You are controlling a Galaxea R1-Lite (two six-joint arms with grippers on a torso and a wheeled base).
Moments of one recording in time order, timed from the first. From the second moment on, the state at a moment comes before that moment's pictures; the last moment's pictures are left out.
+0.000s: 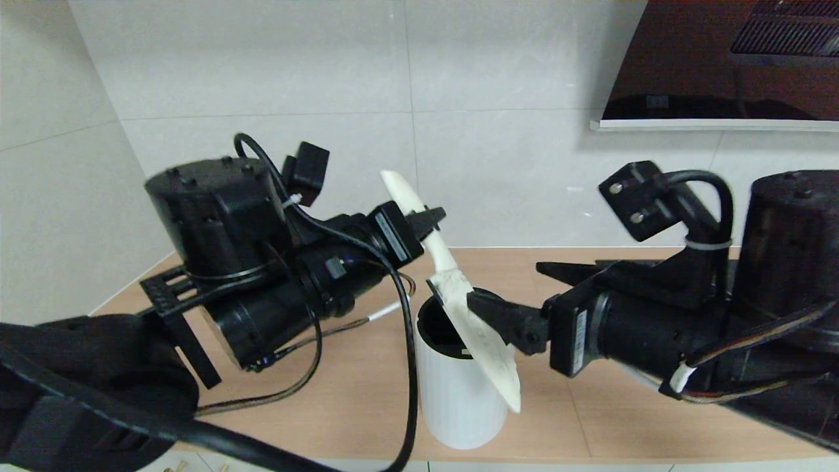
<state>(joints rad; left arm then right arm) -0.68 1.67 -0.86 -0.83 0.02 -0.71 0.91 1.50 -0.84 -0.50 -0.19 0.19</state>
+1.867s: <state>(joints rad) -0.76 1.86 -1.01 -0.88 0.48 -0.23 0.73 1.40 -0.85 -0.50 -0.18 0.16</state>
